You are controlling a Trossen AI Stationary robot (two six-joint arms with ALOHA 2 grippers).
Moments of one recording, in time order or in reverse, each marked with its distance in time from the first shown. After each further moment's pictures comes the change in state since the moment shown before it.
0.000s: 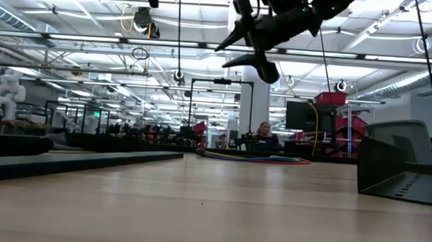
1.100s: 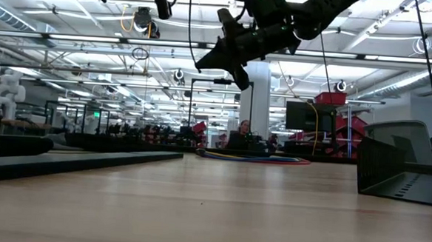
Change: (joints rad) left arm -0.145 0.101 0.000 0.081 -0.092 -0.768; right arm 0.008 0.171 0.025 0.281 0.004 -0.463
